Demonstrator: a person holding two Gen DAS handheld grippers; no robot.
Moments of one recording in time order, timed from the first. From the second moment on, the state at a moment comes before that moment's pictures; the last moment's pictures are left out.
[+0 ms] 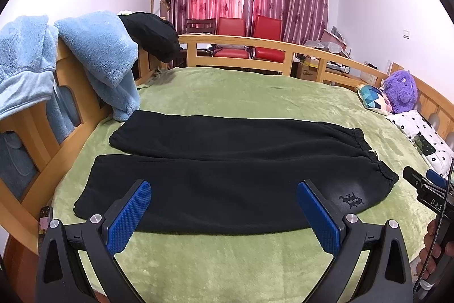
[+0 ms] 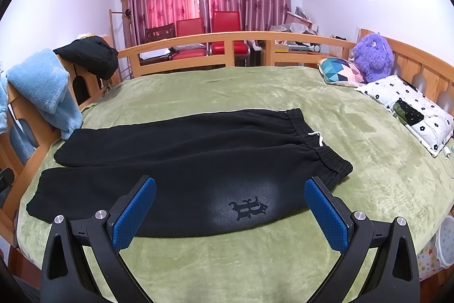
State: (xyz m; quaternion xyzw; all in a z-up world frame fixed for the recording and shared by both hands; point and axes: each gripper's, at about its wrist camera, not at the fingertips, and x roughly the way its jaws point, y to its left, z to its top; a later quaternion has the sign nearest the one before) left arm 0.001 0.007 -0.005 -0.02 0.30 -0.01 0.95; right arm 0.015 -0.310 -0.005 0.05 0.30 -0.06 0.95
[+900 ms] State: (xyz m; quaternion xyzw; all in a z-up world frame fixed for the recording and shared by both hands) left arm 0.003 0.006 -0.004 -0.02 0.30 -0.01 0.95; right arm 0.014 -0.309 -0.005 0.05 0.30 -0.07 0.95
